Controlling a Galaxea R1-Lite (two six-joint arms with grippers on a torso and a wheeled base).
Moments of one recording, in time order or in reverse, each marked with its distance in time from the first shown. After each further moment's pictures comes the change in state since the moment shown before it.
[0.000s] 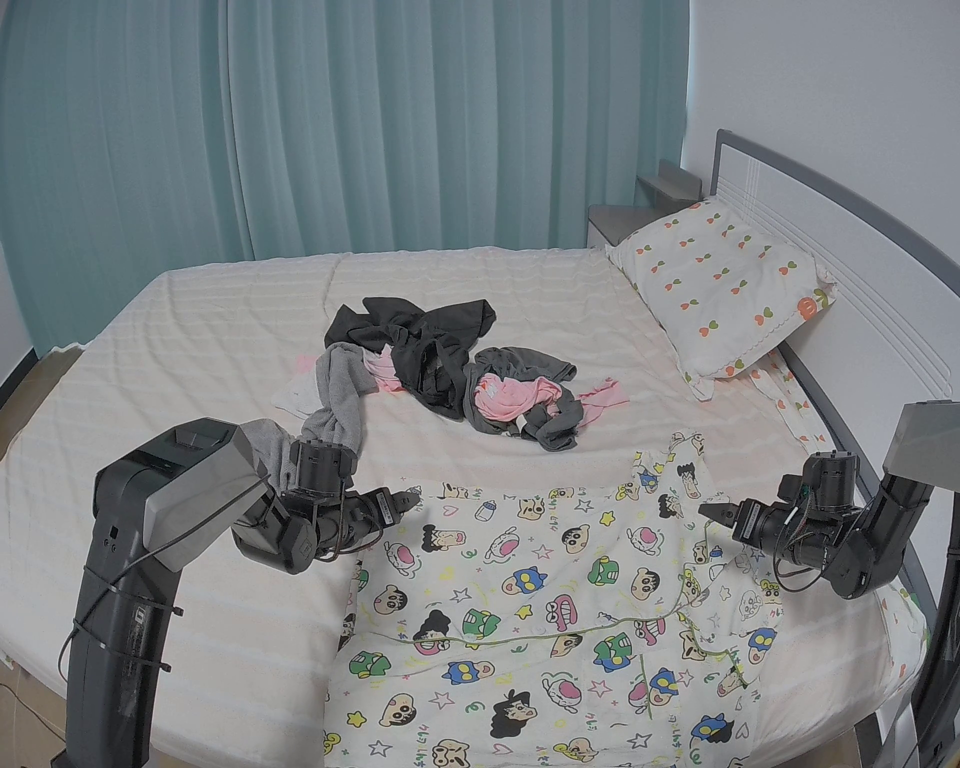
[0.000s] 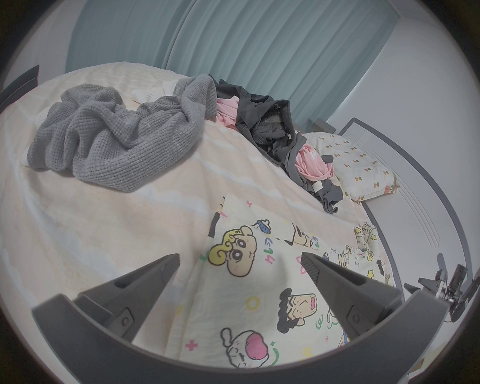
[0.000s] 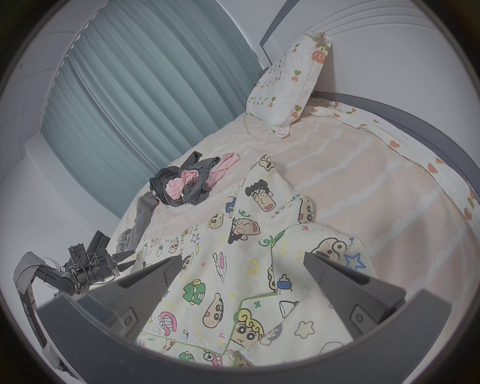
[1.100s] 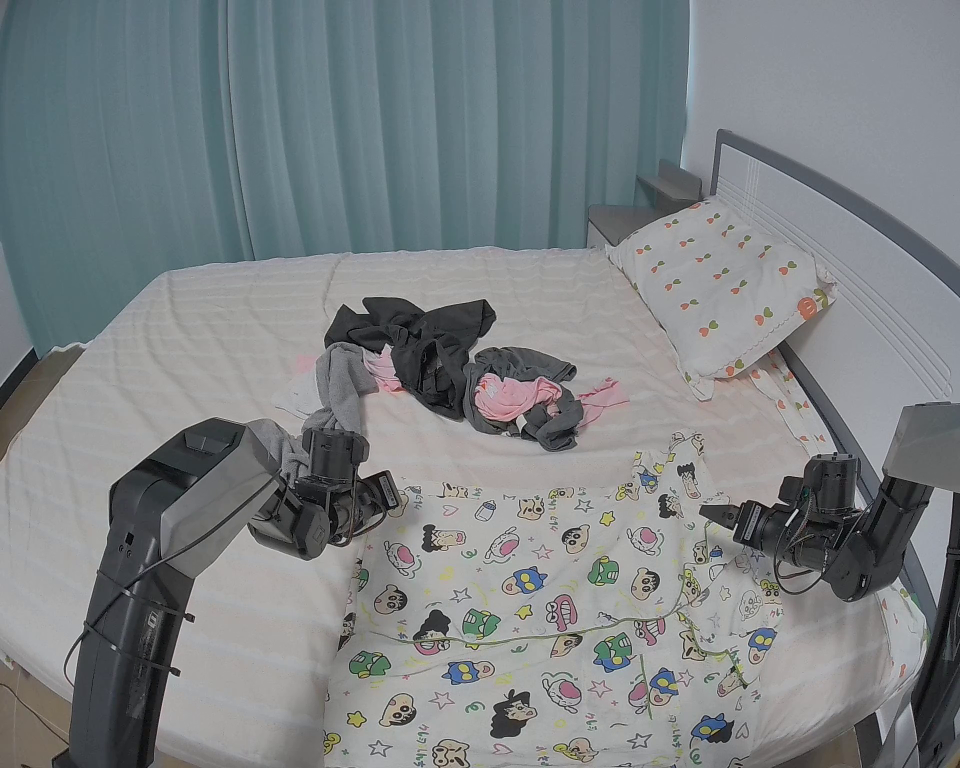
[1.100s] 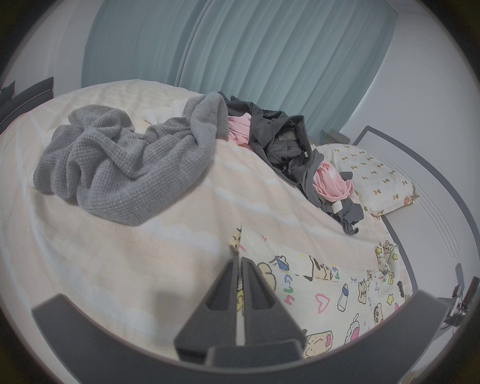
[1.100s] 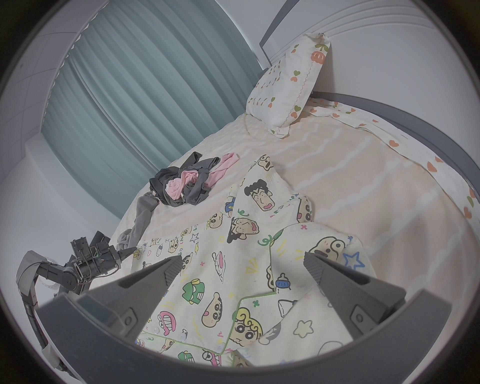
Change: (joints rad) left arm 0.004 0.049 -0.146 0.063 0.156 -0.003; right arm -0.003 0.006 0.008 -0.010 0.001 0.001
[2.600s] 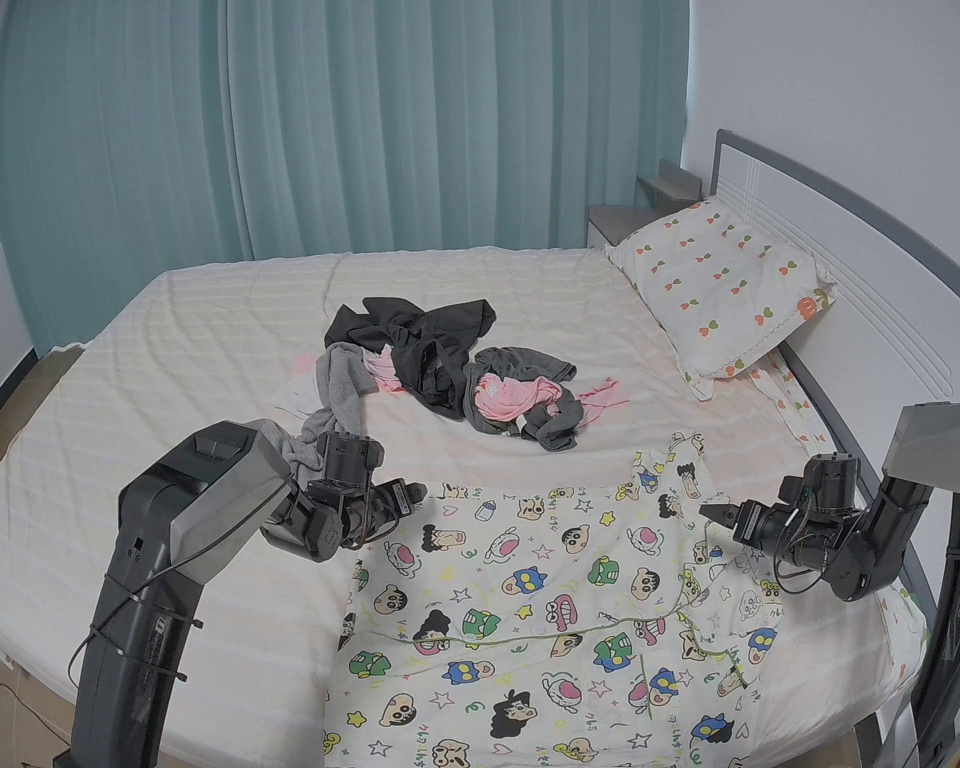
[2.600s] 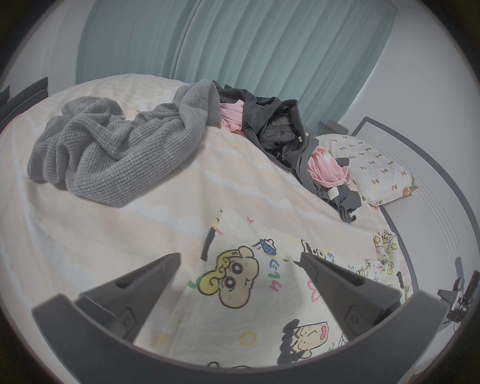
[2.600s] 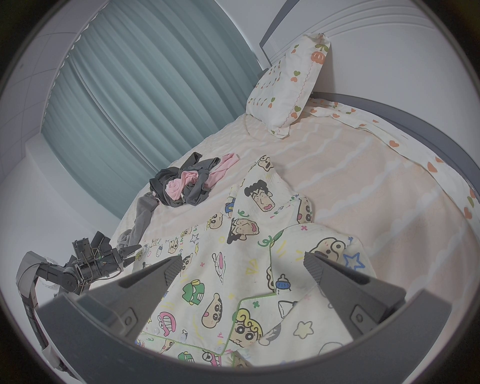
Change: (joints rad) left arm -0.039 0.017 -0.036 0.068 -0.012 -0.006; right arm 0.000 0.001 -0.002 -0.001 0.000 0.001
